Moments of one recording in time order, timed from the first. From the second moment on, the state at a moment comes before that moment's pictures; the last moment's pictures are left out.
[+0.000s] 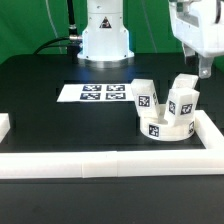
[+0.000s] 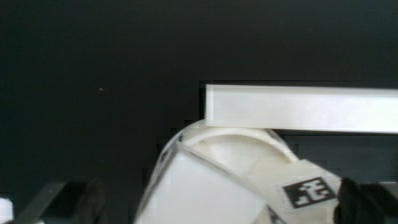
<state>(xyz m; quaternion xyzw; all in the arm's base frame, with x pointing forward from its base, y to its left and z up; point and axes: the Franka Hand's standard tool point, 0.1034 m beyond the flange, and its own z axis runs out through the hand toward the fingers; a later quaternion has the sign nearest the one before) 0.521 0.140 0.108 -0.74 0.67 0.03 0.06</state>
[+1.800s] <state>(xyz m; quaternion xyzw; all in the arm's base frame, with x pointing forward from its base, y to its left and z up) 0.517 0.132 0.103 -1.00 -0.04 -0.04 0.03</state>
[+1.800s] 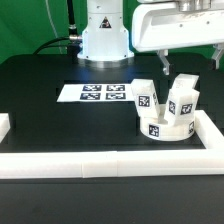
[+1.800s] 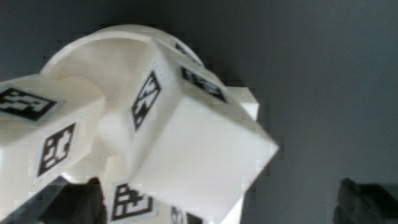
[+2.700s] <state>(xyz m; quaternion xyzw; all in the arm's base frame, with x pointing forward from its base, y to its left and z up) 0.511 0.123 0.093 -0.95 -0.32 -0.04 -0.02</state>
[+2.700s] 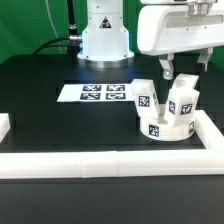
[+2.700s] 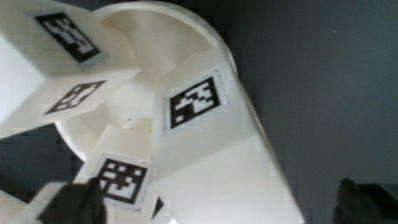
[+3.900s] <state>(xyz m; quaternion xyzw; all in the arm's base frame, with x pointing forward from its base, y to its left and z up) 0.511 0.109 0.088 -0.97 -0.22 -0.04 -0.02</state>
